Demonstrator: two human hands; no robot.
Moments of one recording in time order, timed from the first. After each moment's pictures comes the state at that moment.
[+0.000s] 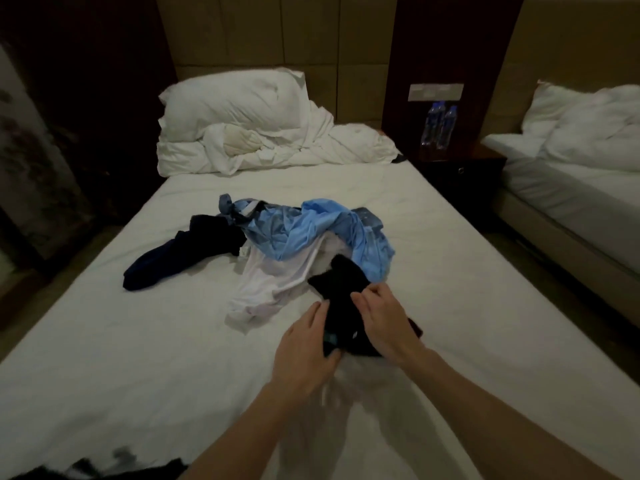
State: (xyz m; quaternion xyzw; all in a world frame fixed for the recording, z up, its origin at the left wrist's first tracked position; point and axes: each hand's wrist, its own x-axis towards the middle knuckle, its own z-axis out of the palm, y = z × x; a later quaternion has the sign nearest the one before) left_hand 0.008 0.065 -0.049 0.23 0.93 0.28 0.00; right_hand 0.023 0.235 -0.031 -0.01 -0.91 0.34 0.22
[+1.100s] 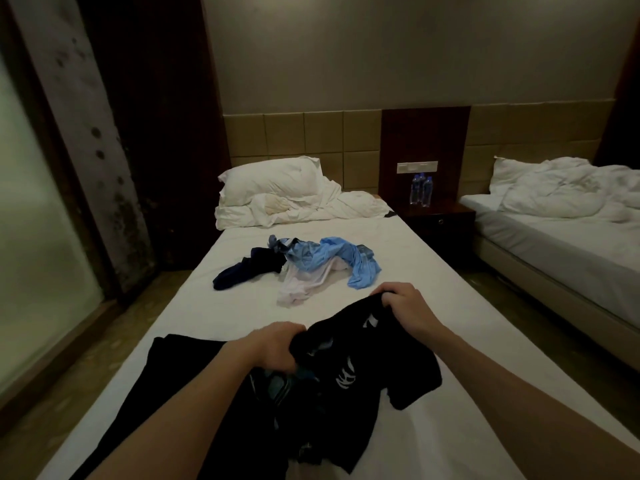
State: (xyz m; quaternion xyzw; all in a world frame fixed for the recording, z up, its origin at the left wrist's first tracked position) left_hand 0.281 -0.102 0.139 0.32 0.93 0.10 0.16; right_hand 0.346 0.161 0.159 -0.04 -0.87 0.47 0.14
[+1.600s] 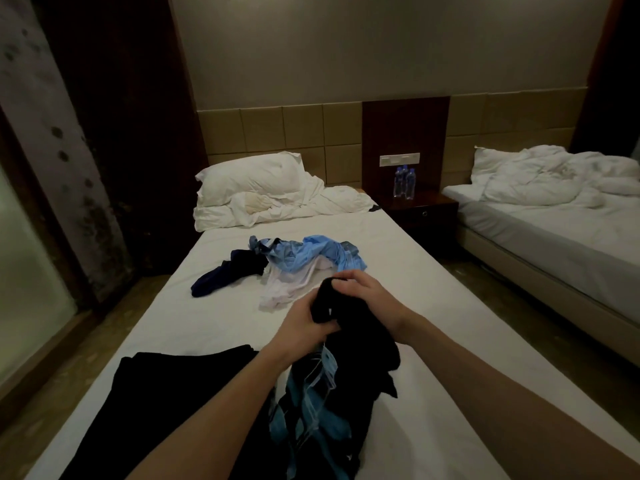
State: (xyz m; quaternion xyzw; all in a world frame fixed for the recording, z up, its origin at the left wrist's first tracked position) left_hand 0.287 -0.013 0.143 0.30 0.76 0.58 0.06; right_hand 0.323 0.153 0.168 0.02 -0.73 0.68 0.03
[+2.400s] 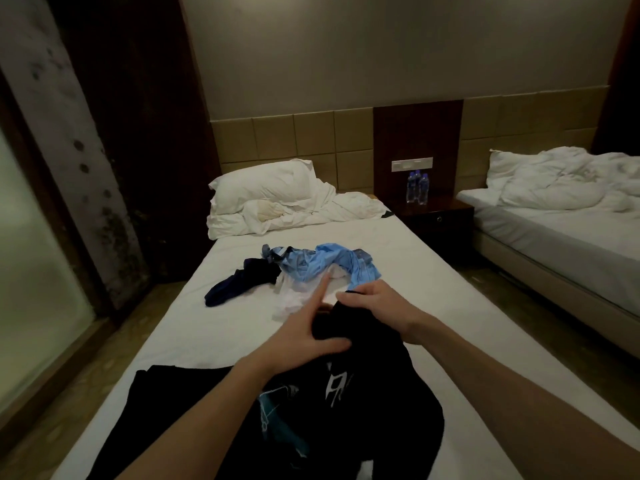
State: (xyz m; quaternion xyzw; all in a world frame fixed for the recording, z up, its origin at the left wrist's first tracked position) left_hand 0.267 -0.048 0.159 0.37 0.79 0.47 0.13; right_hand 0.311 0.148 0.193 0.05 -0.79 0.62 -0.01
